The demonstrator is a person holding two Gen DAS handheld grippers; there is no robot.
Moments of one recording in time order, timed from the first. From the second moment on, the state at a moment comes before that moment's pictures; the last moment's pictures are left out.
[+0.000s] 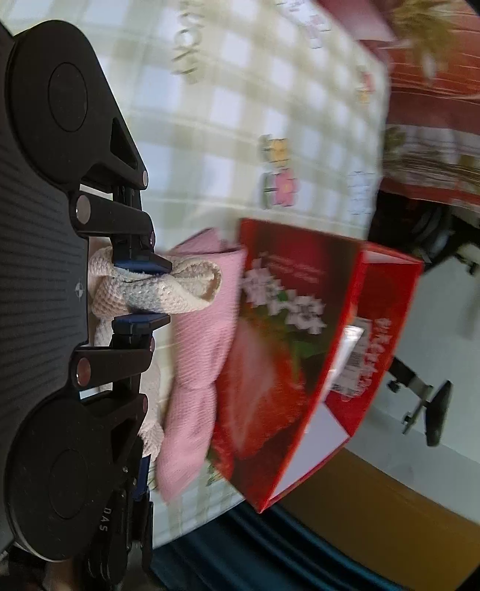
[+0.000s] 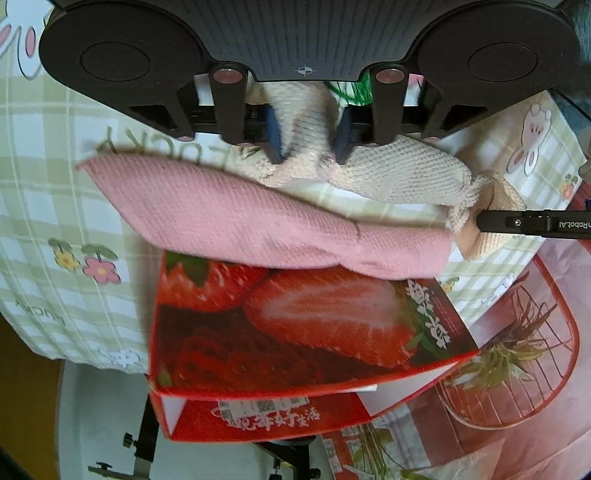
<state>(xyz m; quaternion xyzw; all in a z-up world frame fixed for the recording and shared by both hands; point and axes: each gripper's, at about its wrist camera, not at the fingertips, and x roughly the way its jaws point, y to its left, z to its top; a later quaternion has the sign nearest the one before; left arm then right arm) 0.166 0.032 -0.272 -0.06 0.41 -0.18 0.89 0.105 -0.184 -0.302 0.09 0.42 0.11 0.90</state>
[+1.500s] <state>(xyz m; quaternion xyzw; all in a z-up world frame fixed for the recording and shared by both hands) 0.143 0.028 -0.268 -0.05 0.39 -0.16 0.91 0.066 -0.200 -0.309 0.16 0.30 0.12 0.93</state>
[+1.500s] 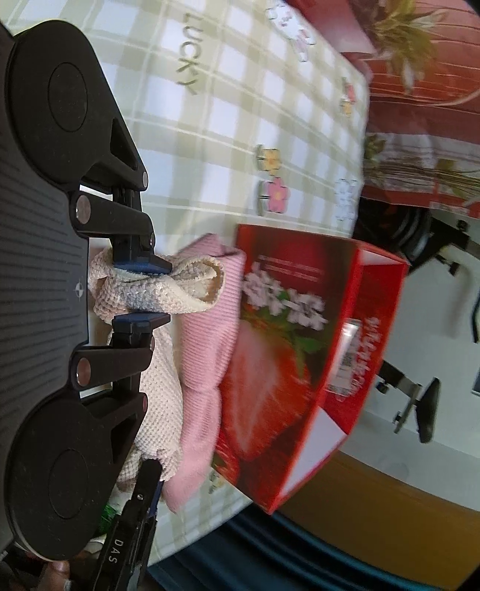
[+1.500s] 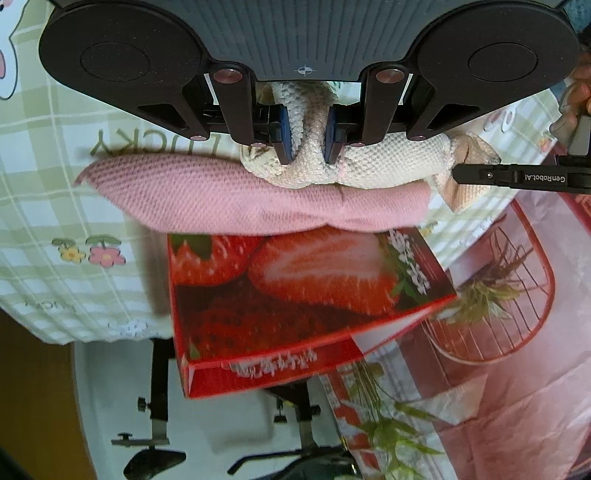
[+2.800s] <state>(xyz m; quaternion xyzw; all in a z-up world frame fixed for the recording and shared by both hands) 0.263 0.013 -0.188 -0.09 0.30 -0.21 0.93 0.197 -0.243 -0.190 0.11 0.24 0.11 0.96</state>
